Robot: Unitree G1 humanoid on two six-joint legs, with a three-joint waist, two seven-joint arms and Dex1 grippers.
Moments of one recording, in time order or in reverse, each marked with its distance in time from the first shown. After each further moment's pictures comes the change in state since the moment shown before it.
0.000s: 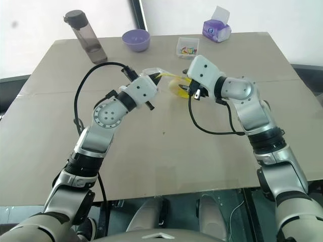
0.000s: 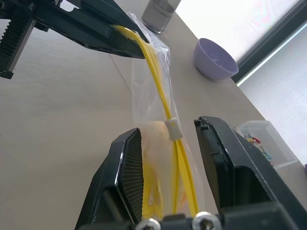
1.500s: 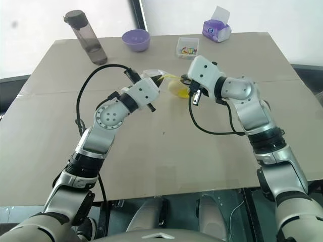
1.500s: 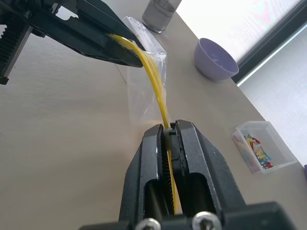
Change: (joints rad) left arm 0.005 0.001 -0.020 0.000 0.001 -0.003 0.001; right arm 0.000 0.000 -0.001 -0.001 -0.005 -0.001 0.003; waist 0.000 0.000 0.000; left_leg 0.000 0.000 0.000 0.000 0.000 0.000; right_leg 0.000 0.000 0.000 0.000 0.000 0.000
